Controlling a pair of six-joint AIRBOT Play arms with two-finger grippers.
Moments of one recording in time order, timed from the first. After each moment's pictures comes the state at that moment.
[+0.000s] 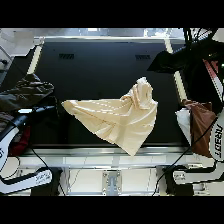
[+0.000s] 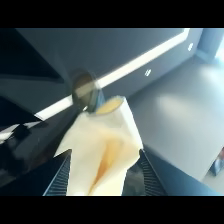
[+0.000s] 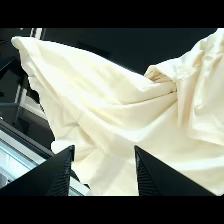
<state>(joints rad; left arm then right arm) 0.23 -1.32 0.62 0.35 -0.47 -1.78 0.03 -1.50 1.98 -0.99 1.65 1.53</state>
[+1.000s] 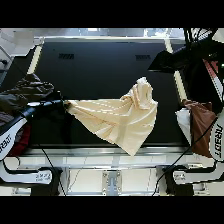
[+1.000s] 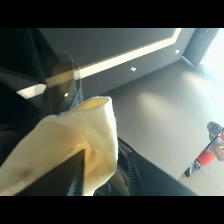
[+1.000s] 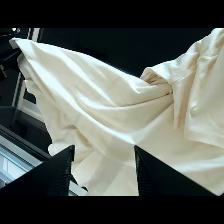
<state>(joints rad) 0.15 -1.48 0.76 0.26 -0.47 -1.88 0.03 -1.50 1.98 -1.00 1.64 1.53</state>
